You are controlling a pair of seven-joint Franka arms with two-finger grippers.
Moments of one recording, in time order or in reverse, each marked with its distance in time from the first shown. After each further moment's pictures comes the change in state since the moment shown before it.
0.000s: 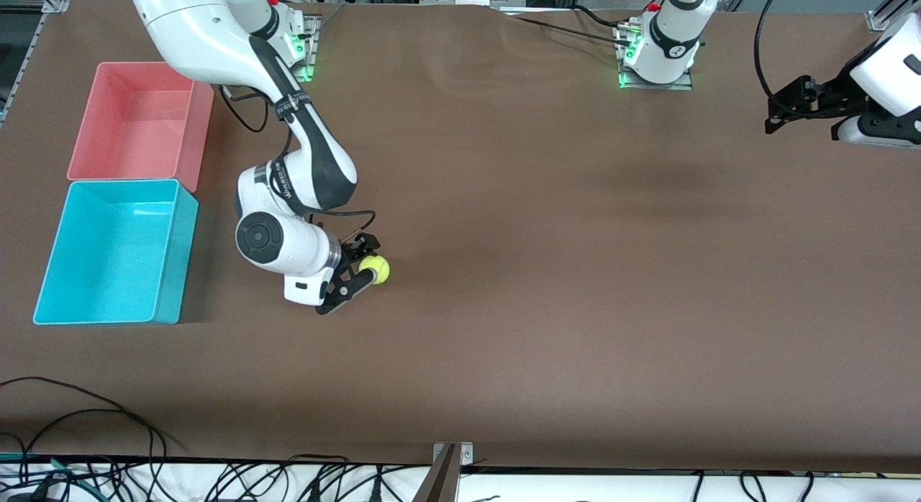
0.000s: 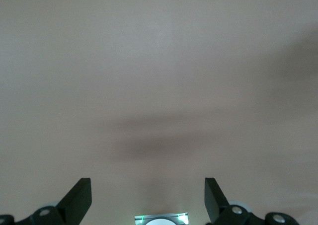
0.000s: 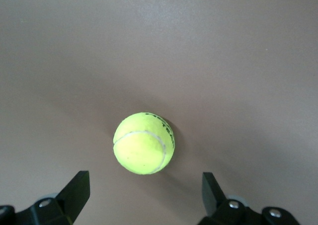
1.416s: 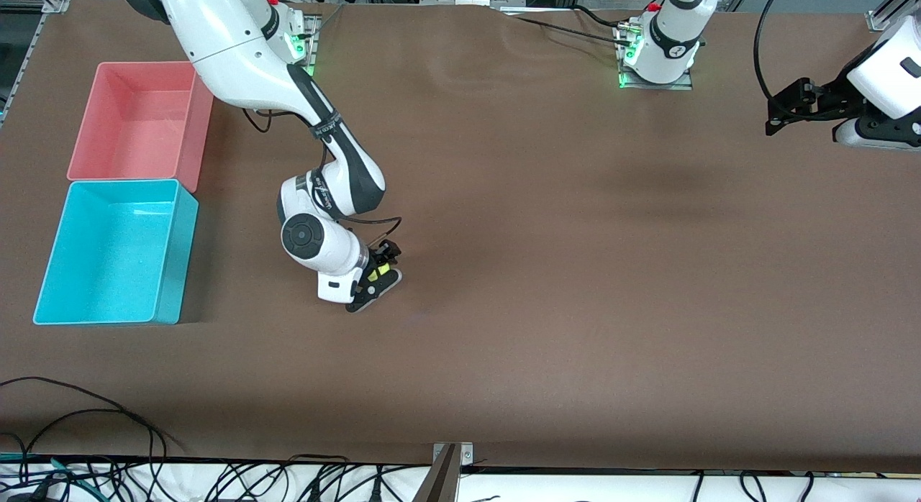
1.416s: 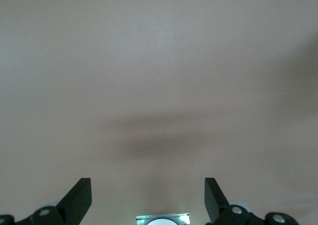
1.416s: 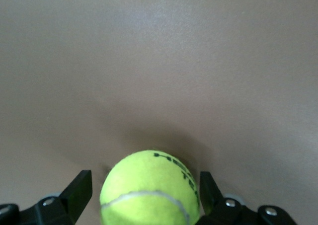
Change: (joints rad) left arm -0.045 0.008 0.042 0.010 0.009 -0.003 -0.001; right arm 0.055 0.105 0.001 -0.058 0.000 0.232 -0.001
